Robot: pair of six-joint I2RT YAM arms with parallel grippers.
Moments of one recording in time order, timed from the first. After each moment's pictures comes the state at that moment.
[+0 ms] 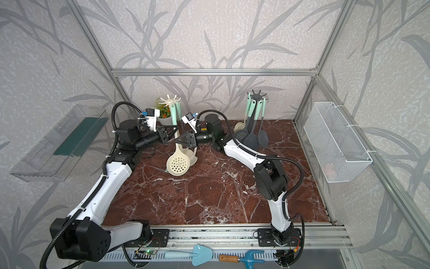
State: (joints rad) left arm -0.07 1.23 1.10 -0.05 0.72 -0.41; right arm 0.69 2.02 1.69 0.23 -0.99 0.57
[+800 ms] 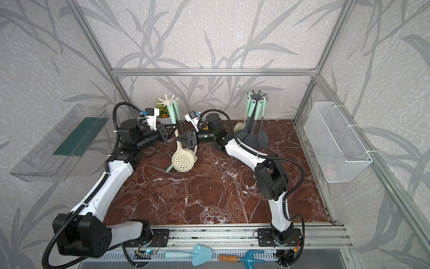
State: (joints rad) left arm -0.06 1.25 1.08 -0.01 0.66 -0.46; right arm 0.67 2.00 1.69 0.14 -0.85 0.51
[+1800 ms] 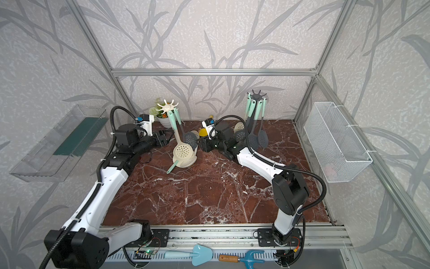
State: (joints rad) left arm -0.06 1.13 1.09 -0.34 0.42 -0.39; right arm 0.66 1.75 1.34 0.00 -0.30 0.32
